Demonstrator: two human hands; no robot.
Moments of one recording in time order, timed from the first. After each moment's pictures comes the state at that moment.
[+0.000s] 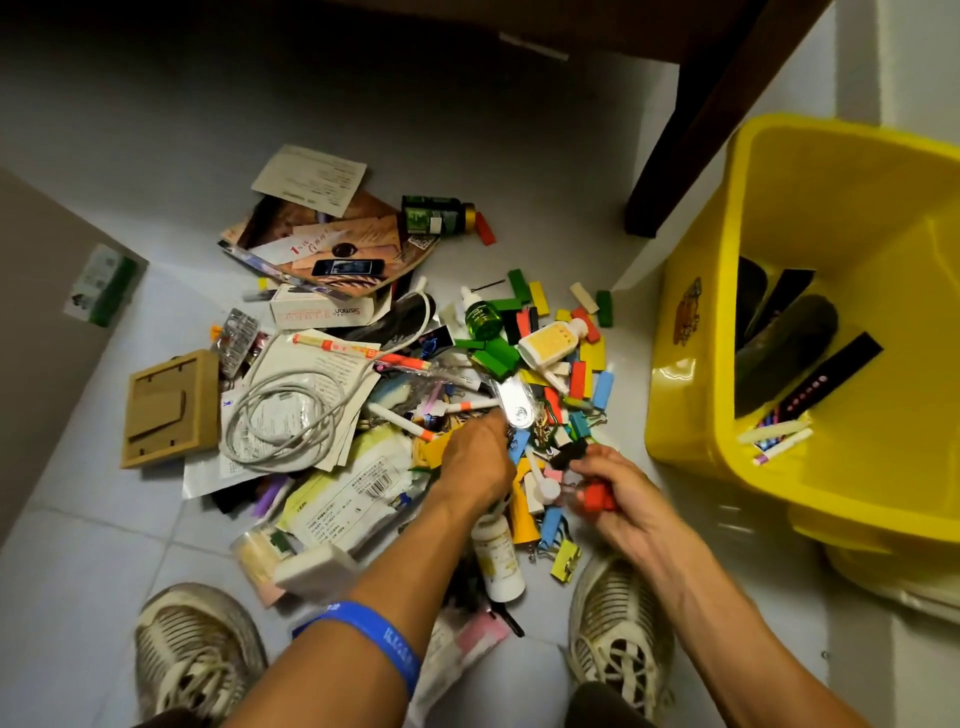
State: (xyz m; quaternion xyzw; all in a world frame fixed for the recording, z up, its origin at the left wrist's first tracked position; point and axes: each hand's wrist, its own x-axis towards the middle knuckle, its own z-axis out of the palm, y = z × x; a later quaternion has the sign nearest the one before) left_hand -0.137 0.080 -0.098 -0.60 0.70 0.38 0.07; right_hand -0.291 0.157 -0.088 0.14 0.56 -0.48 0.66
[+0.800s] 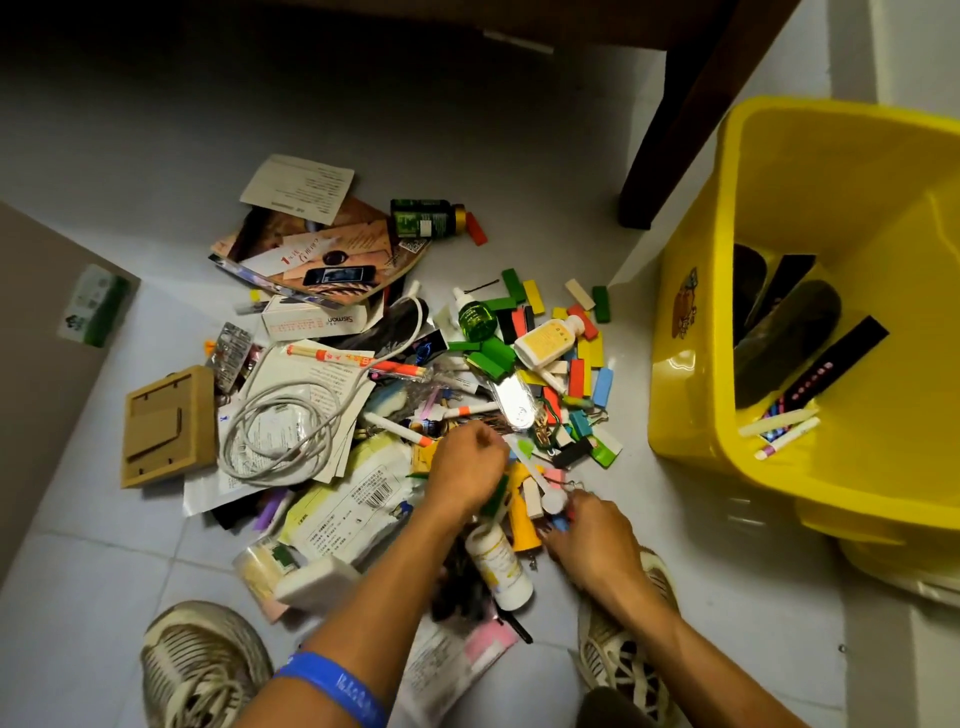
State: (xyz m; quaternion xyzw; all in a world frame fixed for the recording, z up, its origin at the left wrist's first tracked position) left_hand -0.123 0.085 -0.103 -0.66 0.50 0.56 -0.03; right_hand -0.255 0.196 -0.113 -0.41 0.82 0.00 0.40
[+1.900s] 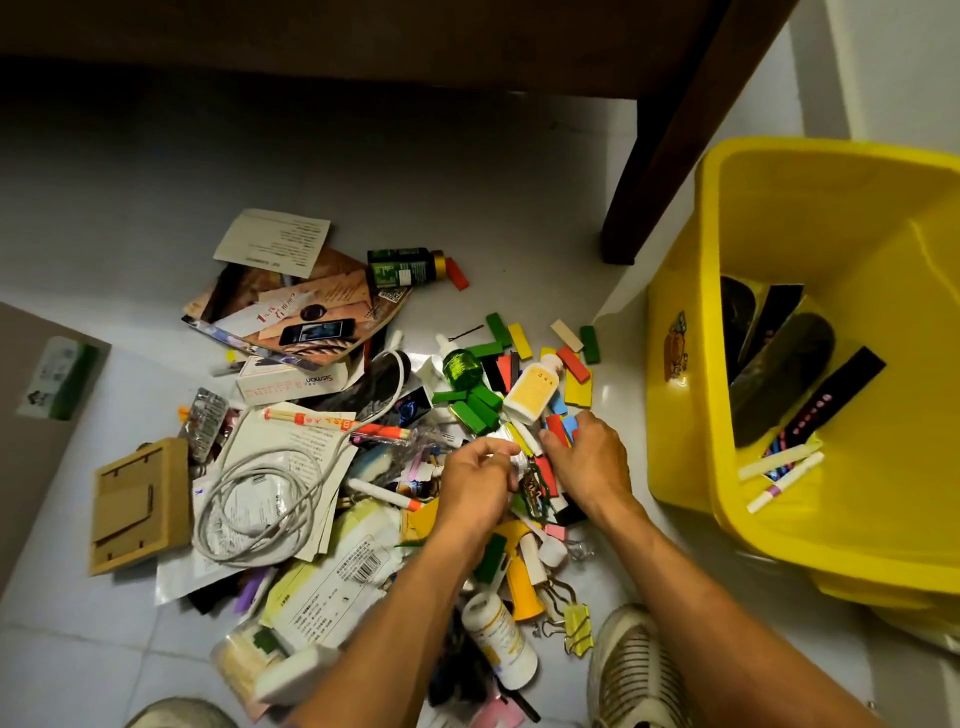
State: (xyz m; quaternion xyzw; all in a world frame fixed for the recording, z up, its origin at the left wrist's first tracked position) left_hand -0.154 0.054 -0.093 -0.64 0.37 0.65 -0.16; right_hand -0.294 0.074 -0.133 -0.37 0.86 -0.16 0.30
